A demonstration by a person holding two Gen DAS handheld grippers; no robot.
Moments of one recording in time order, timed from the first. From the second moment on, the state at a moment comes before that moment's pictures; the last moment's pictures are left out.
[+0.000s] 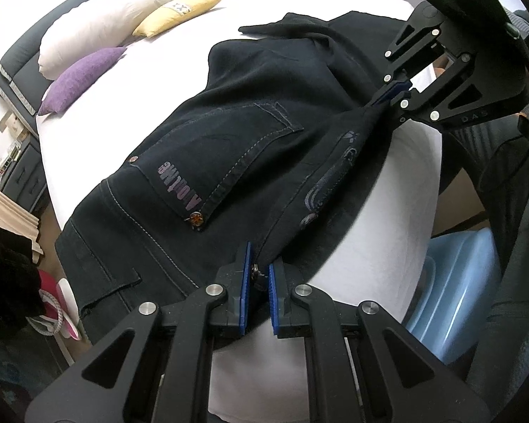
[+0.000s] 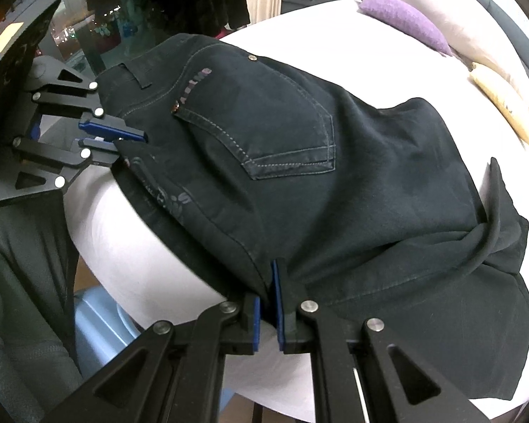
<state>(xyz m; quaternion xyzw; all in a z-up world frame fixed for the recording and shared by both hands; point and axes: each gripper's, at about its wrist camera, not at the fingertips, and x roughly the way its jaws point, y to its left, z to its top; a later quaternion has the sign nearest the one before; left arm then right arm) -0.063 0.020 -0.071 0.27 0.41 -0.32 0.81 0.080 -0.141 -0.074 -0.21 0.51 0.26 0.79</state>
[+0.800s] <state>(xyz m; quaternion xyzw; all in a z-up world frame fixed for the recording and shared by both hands) -0.058 0.054 -0.042 0.21 0.43 -0.29 0.83 0.056 -0.156 -0.069 -0.13 0.51 0.27 0.81</state>
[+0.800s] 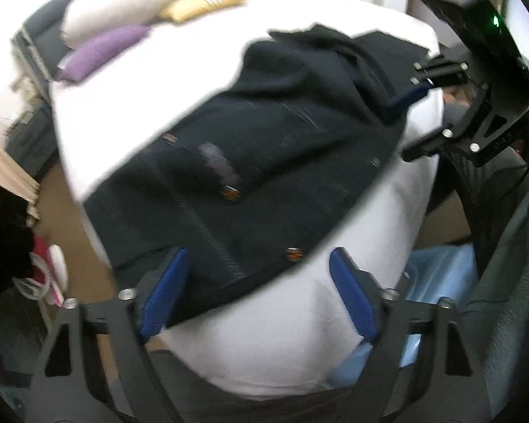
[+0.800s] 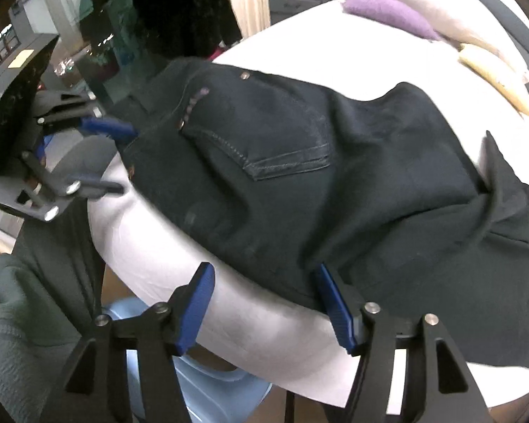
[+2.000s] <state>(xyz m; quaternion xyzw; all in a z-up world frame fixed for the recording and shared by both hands) 0.079 -0.053 -0.068 0.06 0.52 -0.26 0.81 0.114 -0.293 -0.063 0.14 0.51 0.13 0.84</state>
